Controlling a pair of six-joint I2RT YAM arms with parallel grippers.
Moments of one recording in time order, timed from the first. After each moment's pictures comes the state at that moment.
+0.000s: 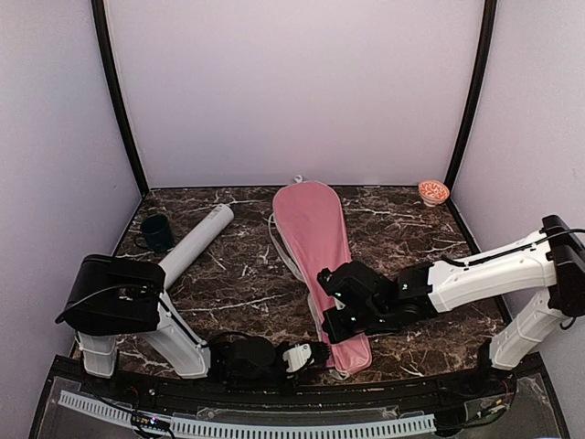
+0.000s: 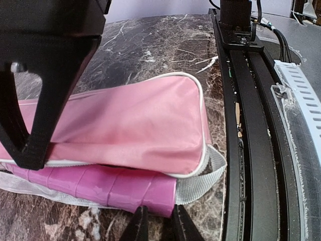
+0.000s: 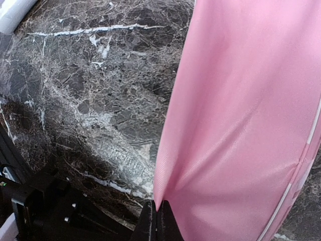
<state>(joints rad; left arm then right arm) -1.41 2.01 0.62 0.99 -0.15 0.09 1.21 1.53 0.87 -0.34 0.11 0.71</state>
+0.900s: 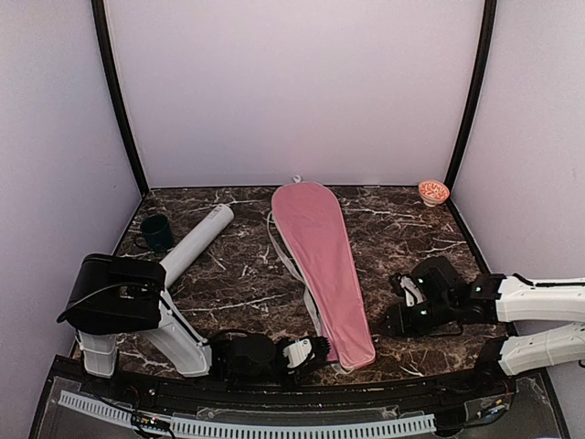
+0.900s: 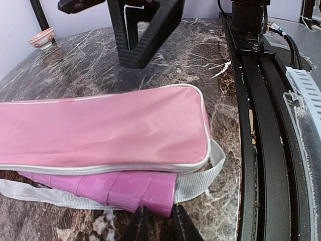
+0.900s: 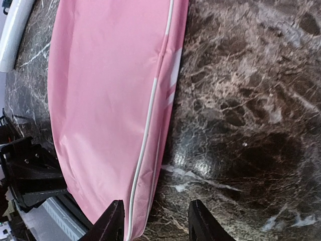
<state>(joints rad) -1.40 2.02 0.63 1.00 -0.17 0.09 0.83 1.01 0.43 -0.36 -0.20 0.74</state>
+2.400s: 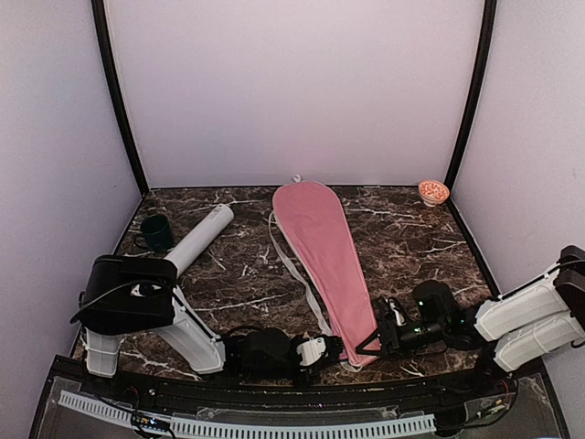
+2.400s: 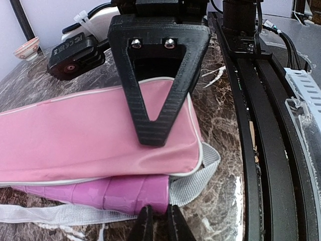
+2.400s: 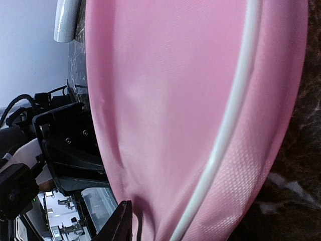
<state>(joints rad) -1.37 2.08 0.74 0.96 -0.08 0.14 0.83 1.28 0.14 0.43 -0.60 0.96</state>
